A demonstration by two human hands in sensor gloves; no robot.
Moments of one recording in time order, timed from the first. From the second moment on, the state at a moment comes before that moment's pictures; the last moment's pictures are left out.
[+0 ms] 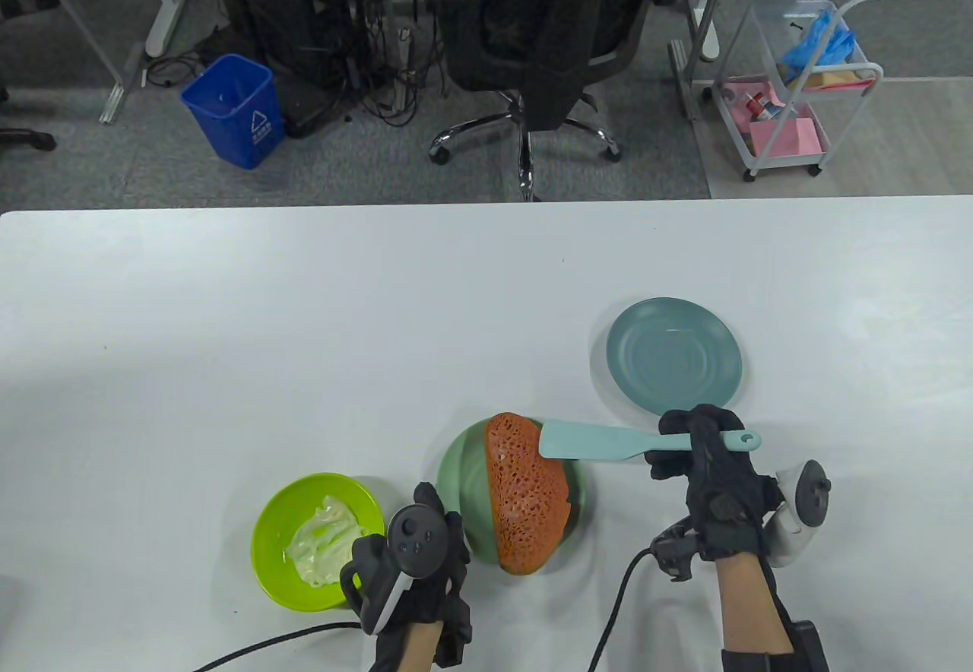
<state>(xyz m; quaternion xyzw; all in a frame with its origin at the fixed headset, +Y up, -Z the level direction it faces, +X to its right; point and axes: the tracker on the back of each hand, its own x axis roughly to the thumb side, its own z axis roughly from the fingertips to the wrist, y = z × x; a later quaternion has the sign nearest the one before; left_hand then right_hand) -0.121 -0.773 -0.150 -0.07 0.06 0.24 0.97 0.254 -0.774 -0.209 0.03 -0.05 0.60 0.80</state>
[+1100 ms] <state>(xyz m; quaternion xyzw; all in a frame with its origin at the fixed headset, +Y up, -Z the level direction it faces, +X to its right) -0.121 -0.773 -0.149 -0.07 0.06 0.25 0.97 0.251 -0.773 -0.208 0.02 -0.04 0.63 0.77</state>
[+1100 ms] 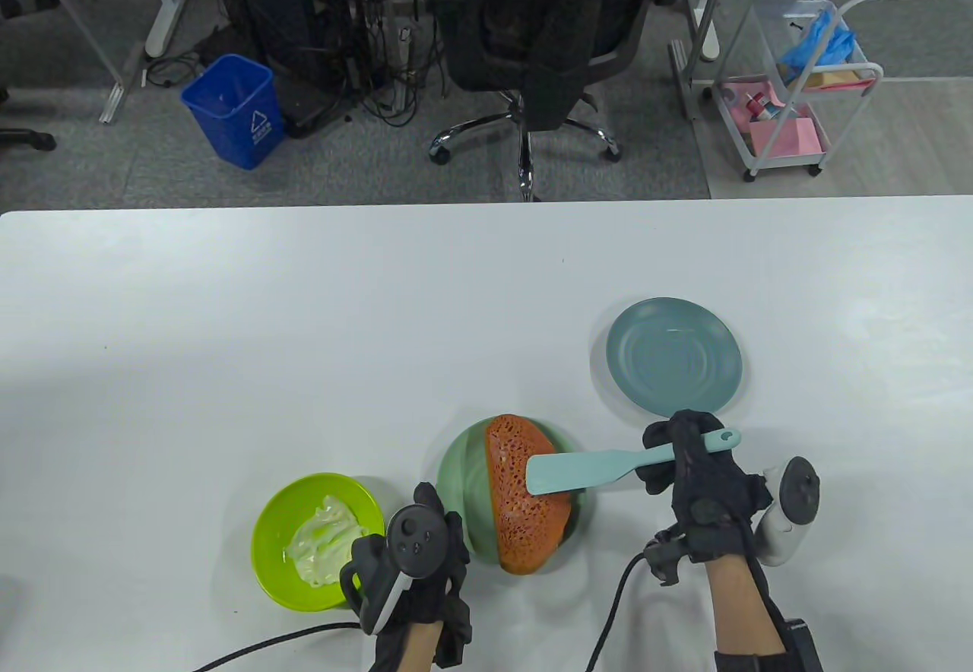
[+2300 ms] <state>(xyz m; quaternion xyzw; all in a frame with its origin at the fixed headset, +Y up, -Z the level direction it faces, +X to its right) -0.122 -0.773 -0.149 -0.07 0.05 0.25 0.96 0.209 -0.750 -0.200 0.10 -0.05 0.68 0.73</state>
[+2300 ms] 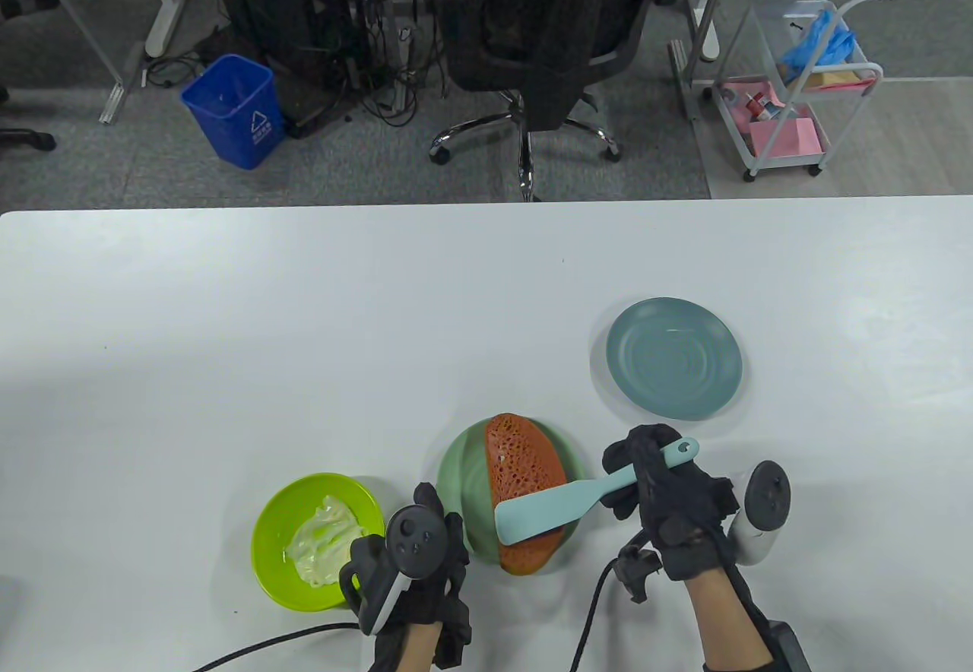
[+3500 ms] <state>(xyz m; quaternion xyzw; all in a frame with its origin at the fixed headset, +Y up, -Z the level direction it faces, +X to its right) -0.096 -0.747 -0.129 -0.05 -0.02 0.14 0.99 0.258 -0.759 -0.203 0.04 -0.08 0.60 0.80</state>
